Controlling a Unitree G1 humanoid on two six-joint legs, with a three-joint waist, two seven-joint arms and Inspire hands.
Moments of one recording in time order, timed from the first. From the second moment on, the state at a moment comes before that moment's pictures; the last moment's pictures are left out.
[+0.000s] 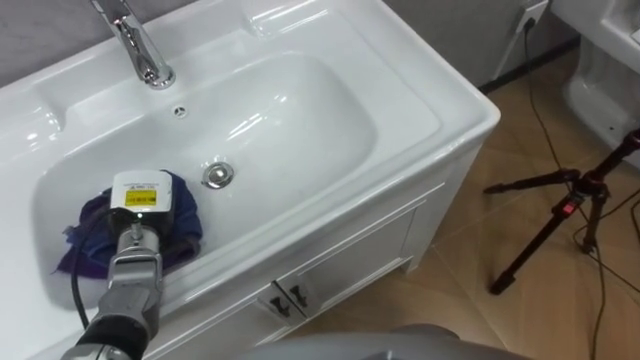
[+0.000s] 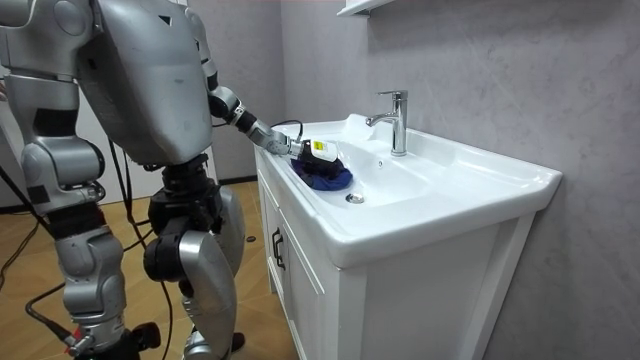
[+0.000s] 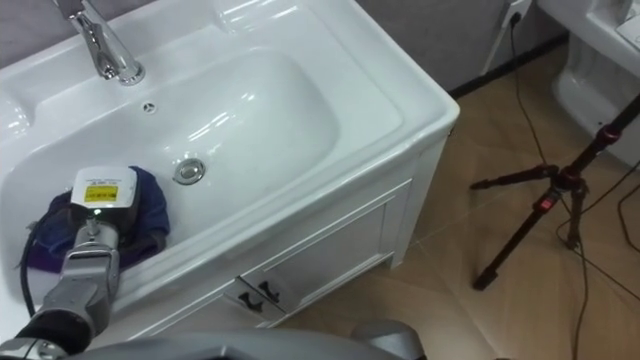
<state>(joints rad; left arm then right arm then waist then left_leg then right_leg) -0.01 0.34 -0.15 0.82 1.34 0.23 0.34 0.18 -0.27 -0.16 1.12 -0.37 0.22 0.01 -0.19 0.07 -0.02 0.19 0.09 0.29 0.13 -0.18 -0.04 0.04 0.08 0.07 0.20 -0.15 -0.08</state>
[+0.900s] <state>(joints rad) -0.20 0.26 -0.05 0.85 0.85 0.20 0.27 0.19 -0.23 -0.02 1.16 -0.28 0.16 0.00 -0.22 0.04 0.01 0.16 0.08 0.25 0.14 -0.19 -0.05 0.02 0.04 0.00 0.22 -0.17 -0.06</state>
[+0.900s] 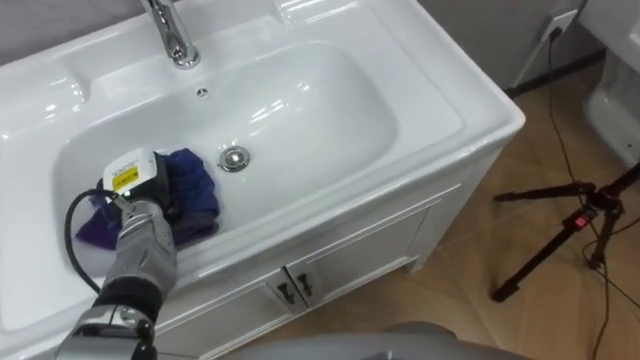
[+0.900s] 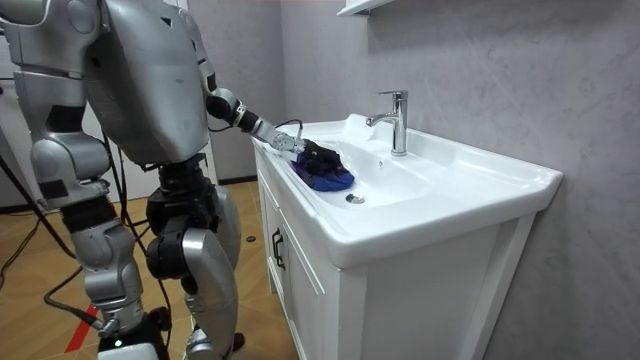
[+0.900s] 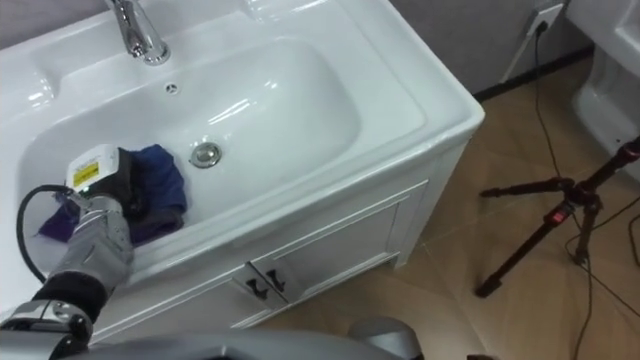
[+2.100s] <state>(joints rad) -0.49 0.20 -0.30 0.77 0.79 0.17 0.09 0.18 -0.23 0.06 1.21 -0.25 0.16 0.05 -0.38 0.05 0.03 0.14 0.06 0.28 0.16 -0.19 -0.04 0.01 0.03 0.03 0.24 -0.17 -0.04</state>
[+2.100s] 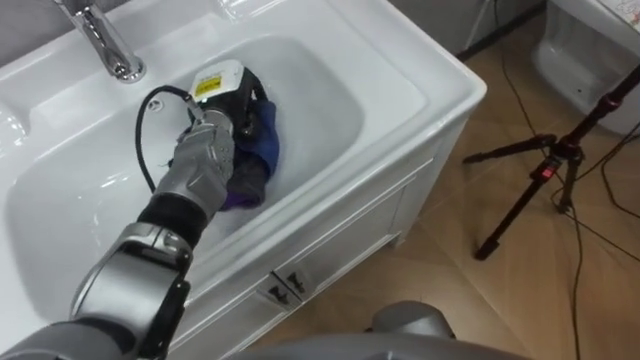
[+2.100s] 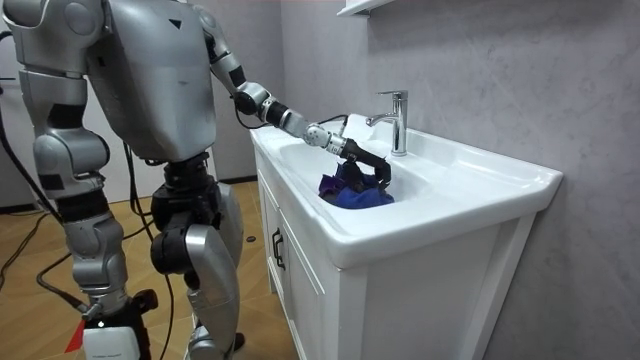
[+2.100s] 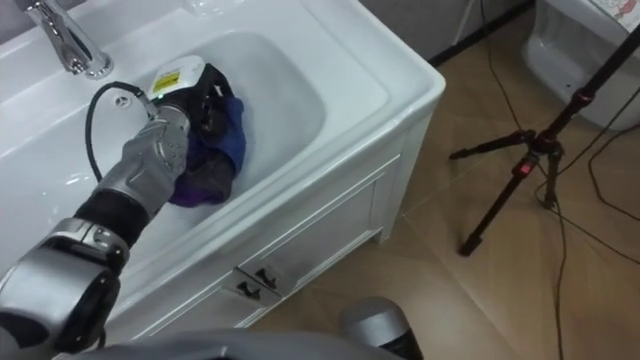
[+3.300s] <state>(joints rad) -0.22 0.24 -0.08 0.89 0.94 0.12 0.15 0.23 -0.24 -0.08 1.15 -0.29 0.17 0.03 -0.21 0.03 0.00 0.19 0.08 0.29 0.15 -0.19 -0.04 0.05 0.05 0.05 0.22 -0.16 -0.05</state>
